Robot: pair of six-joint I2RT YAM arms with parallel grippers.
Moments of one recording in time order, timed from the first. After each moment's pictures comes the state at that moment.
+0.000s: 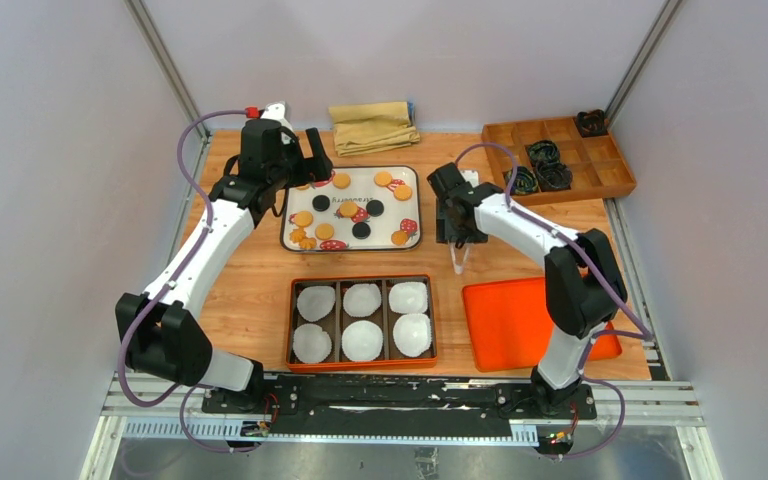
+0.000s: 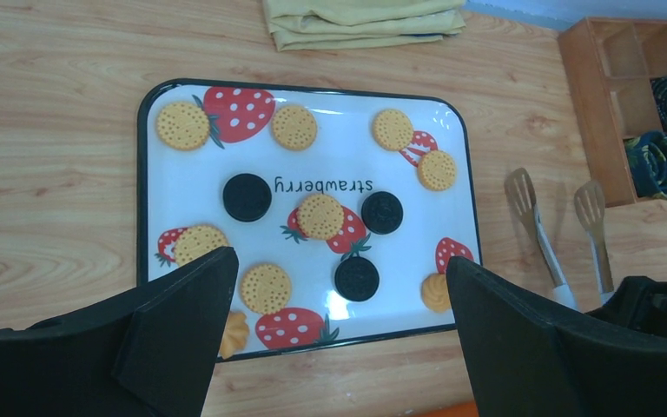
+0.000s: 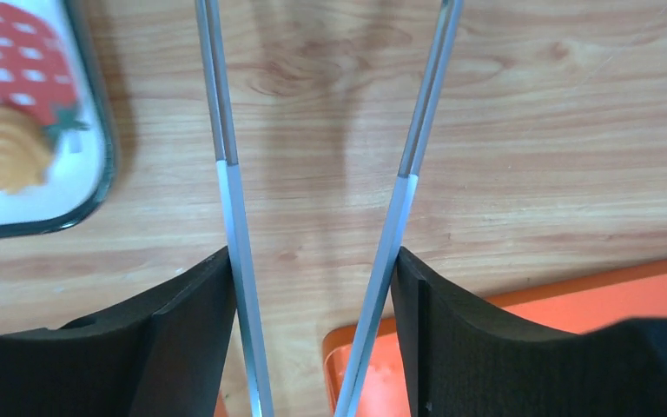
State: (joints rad) left arm -0.25 1.41 1.30 -0.35 -0.02 -0.36; right arm 0.53 1.77 1.30 -0.71 0.36 0.49
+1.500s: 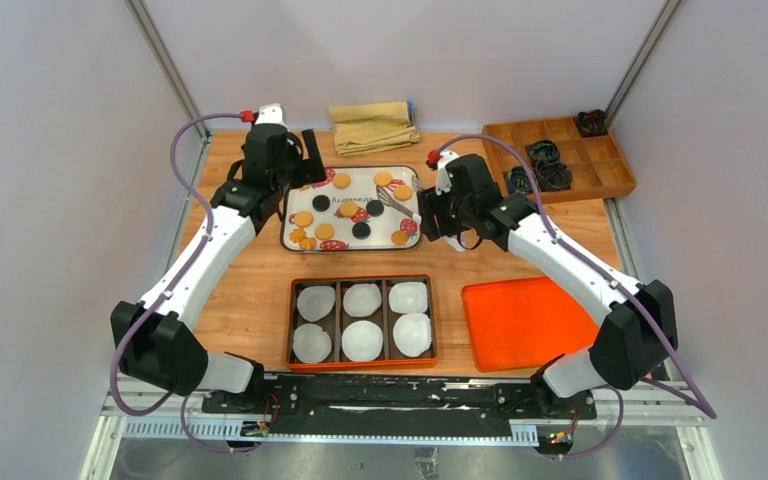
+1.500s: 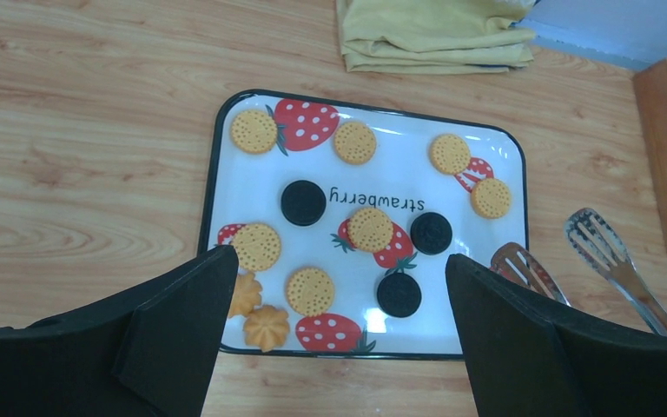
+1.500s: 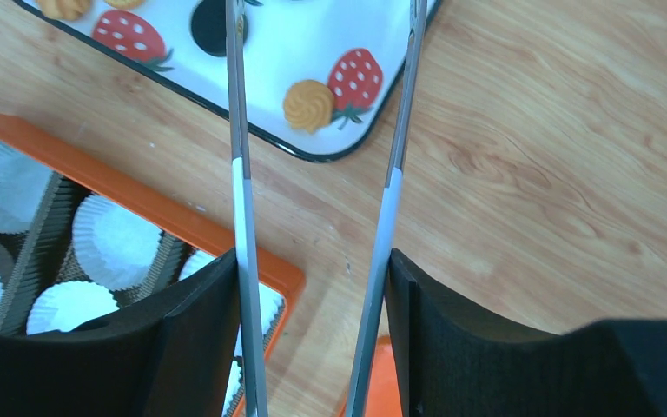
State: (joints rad) left arm -0.30 1.37 1.28 -0.36 -0.25 -0.37; right arm 0.60 1.44 1.25 -0.55 0.00 0.11
